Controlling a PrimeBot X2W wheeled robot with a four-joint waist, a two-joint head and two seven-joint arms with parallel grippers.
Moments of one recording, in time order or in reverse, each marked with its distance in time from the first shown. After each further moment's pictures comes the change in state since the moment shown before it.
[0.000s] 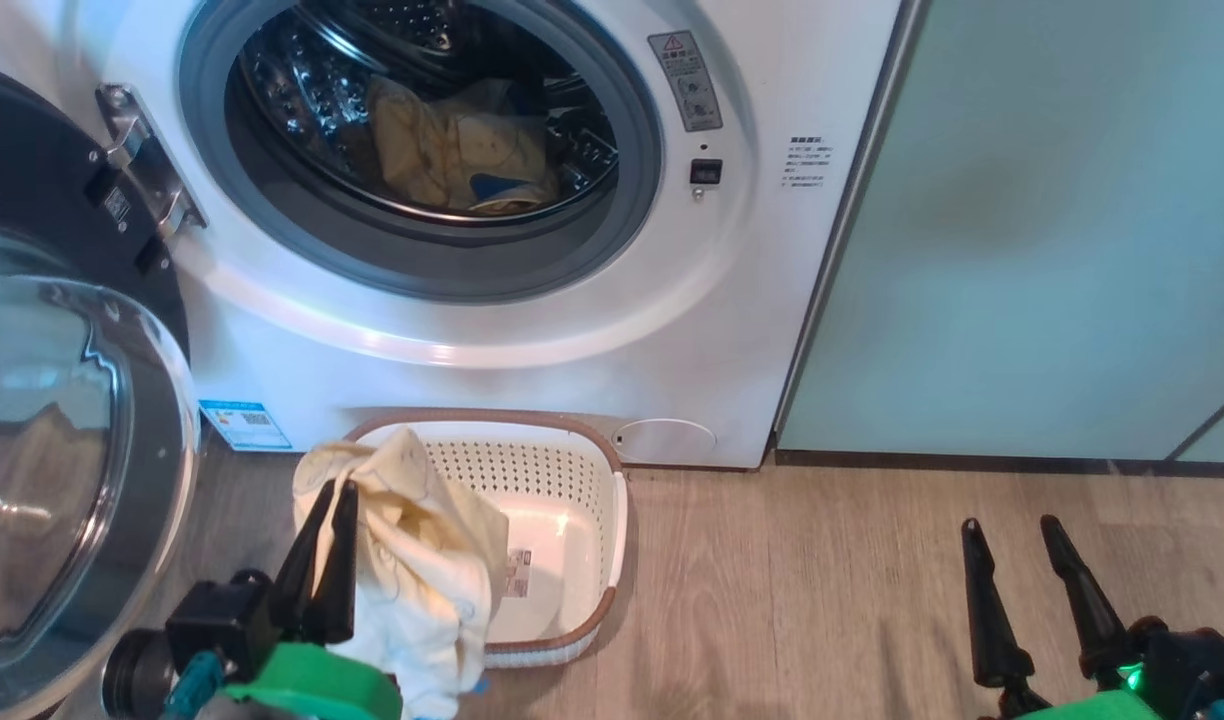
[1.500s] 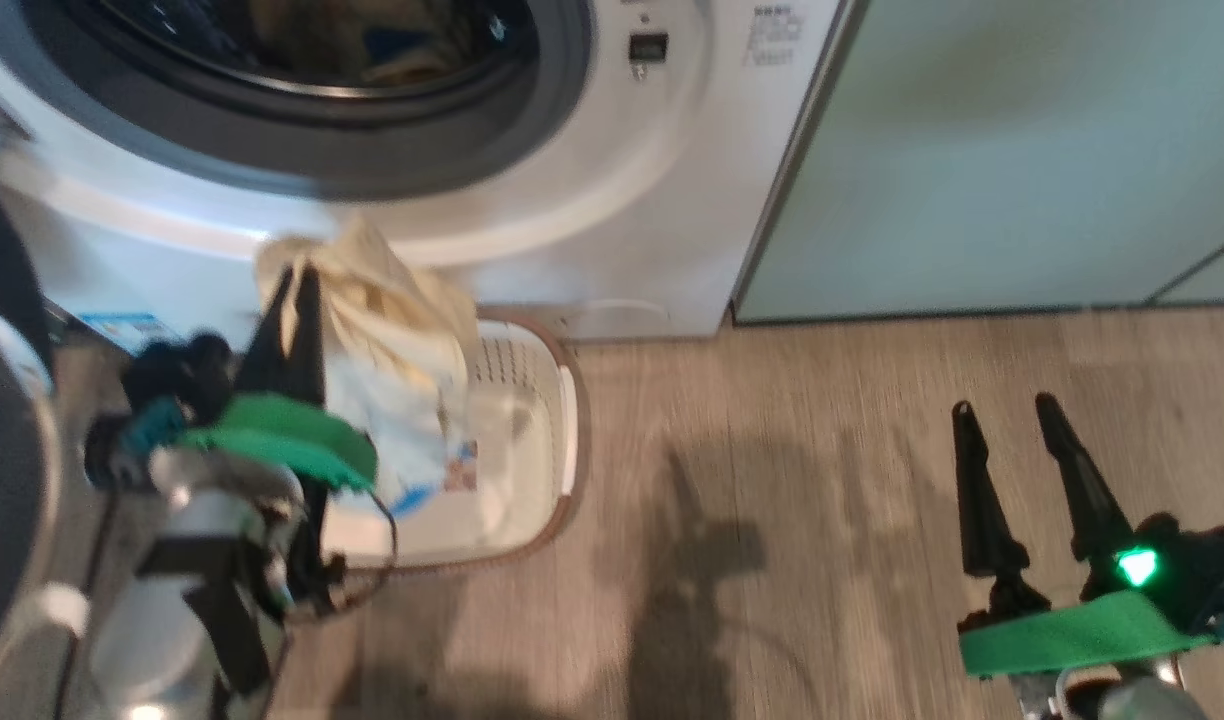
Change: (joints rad) left arm -0.445 0.017 0.013 0.311 -0.114 -0.064 0.008; right arm -0.155 0.000 0.041 -0.037 0.030 0.000 0.000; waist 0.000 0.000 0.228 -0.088
